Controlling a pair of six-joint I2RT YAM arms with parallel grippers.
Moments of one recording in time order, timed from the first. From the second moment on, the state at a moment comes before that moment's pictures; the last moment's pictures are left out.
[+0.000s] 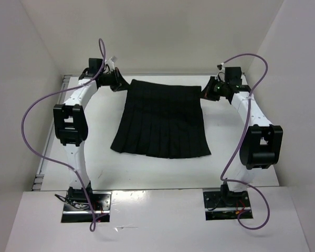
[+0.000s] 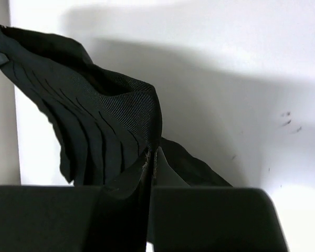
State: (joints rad) left arm -0.02 2.17 1.88 -0.45 0.79 -0.46; right arm -0.01 1.69 1.41 -0.46 -0.47 0.38
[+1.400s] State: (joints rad) left arm -0.01 1.57 1.10 -0.55 0.43 -0.48; right arm 0.10 1.29 1.15 -0.93 -0.14 0.57
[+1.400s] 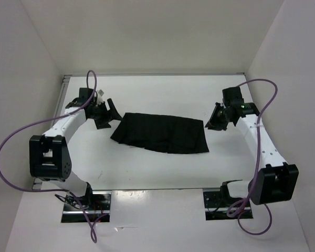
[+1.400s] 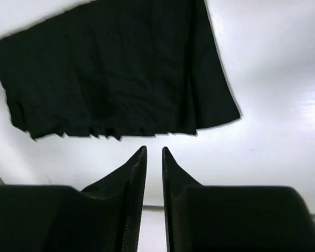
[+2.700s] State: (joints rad) left arm -0.08 1.90 1.15 -0.32 0.55 -0.44; right arm 0.40 1.59 1.27 -0.70 -0.14 0.72
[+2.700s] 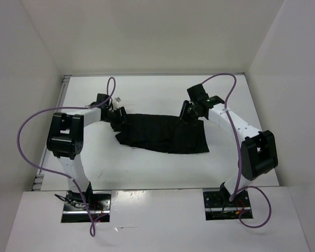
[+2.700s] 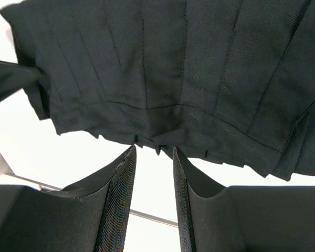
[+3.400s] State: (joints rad) left arm -0.17 1.94 1.14 -0.34 0.64 -0.52; right arm 0.40 1.90 1.39 -0.65 -0.18 0.66
